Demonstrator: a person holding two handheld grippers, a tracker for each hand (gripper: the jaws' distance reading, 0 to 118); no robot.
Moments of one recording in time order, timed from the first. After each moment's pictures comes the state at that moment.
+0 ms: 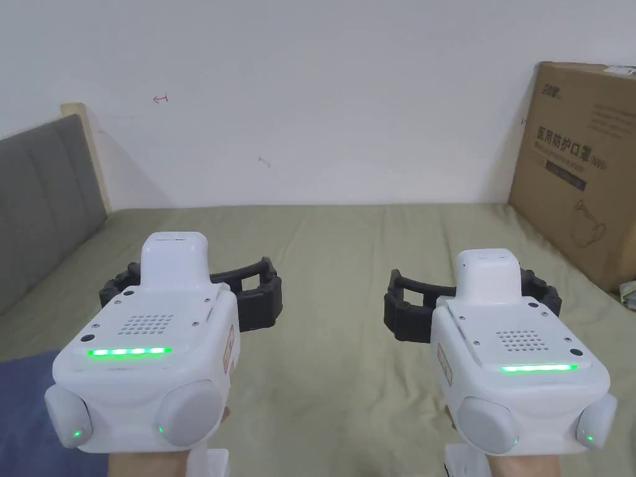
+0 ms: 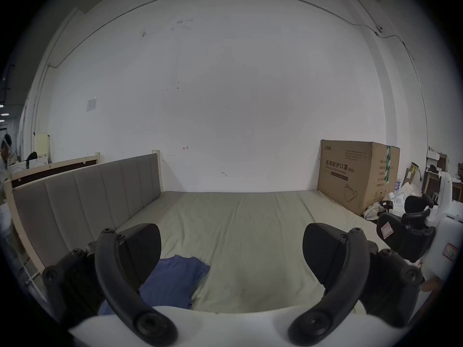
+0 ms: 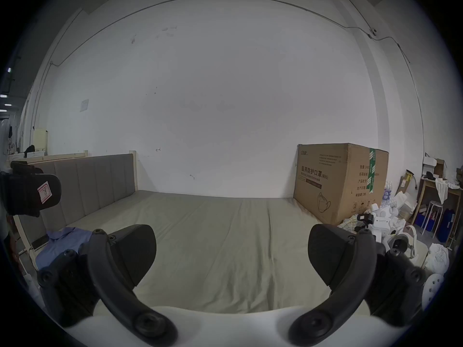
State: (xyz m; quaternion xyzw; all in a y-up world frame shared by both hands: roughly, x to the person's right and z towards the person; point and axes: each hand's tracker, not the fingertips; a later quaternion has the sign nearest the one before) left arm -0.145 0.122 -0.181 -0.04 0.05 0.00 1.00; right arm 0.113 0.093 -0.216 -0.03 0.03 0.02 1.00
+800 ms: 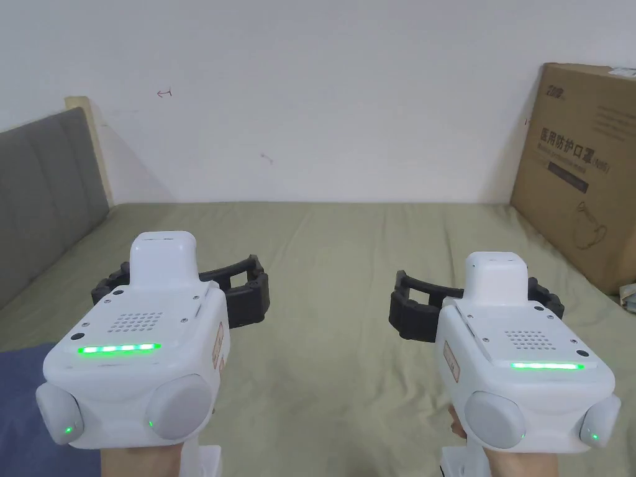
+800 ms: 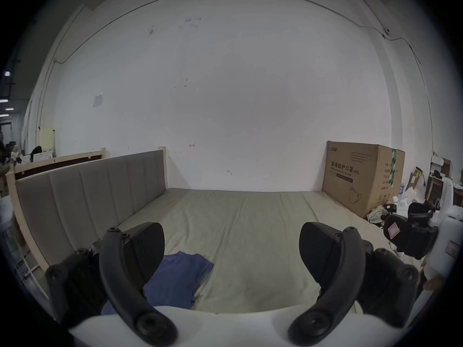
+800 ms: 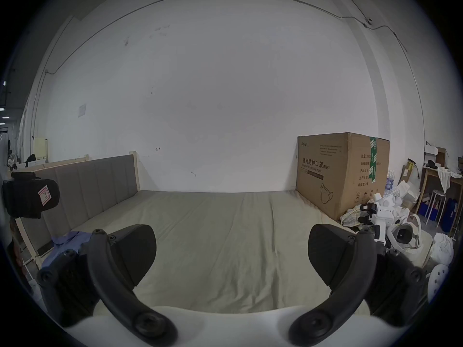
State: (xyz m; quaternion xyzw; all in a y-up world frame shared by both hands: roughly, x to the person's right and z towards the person) left arm -0.153 0.117 -0.178 -0.05 0.07 0.01 1.00; right arm 0.122 0.089 -0.218 -0.04 0.04 0.00 1.00
